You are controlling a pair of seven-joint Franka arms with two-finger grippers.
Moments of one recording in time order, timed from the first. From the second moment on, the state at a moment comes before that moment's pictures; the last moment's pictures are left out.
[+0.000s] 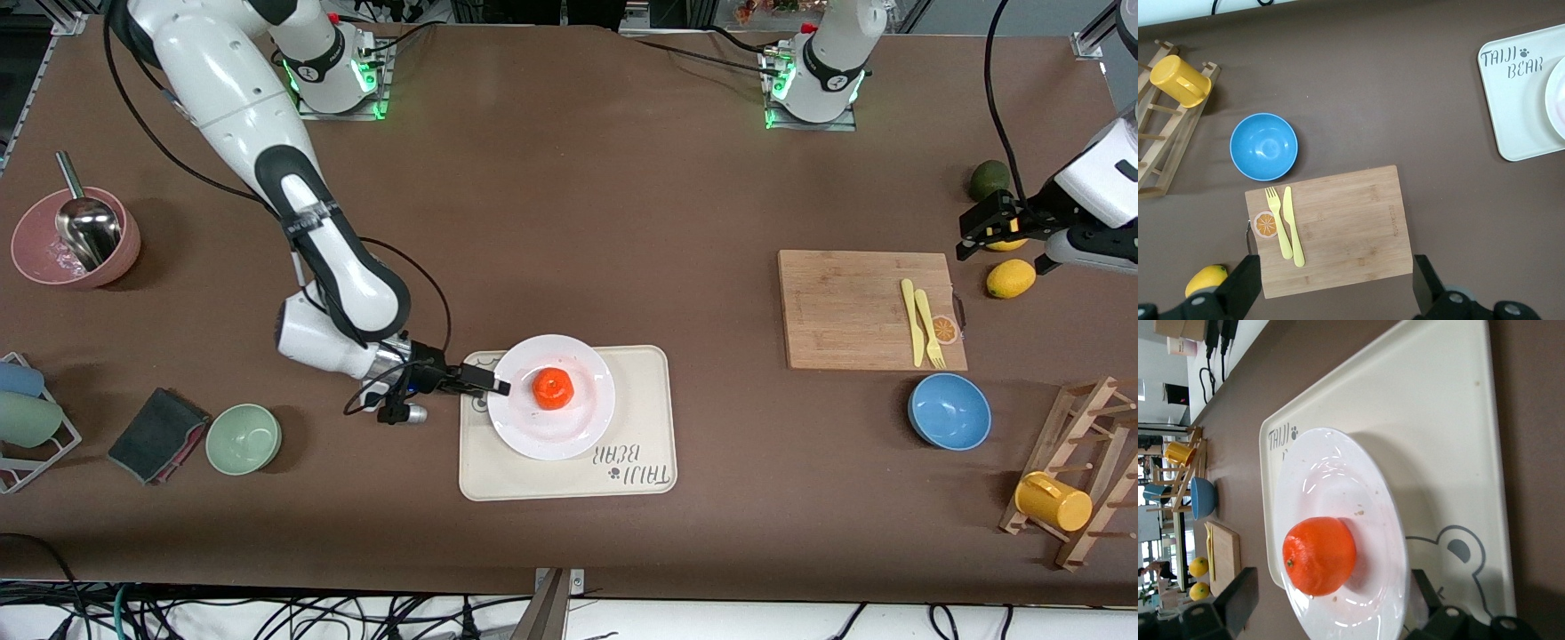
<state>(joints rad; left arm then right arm) 0.06 0.00 -0.06 -1.70 -0.03 1.78 0.18 0.20 0.79 0.20 -1.54 1.10 2.43 -0.46</state>
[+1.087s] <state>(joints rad) 0.06 0.01 -0.07 -1.70 -0.03 1.78 0.18 -0.04 0.01 0.02 -1.88 0.22 1.84 -0.36</state>
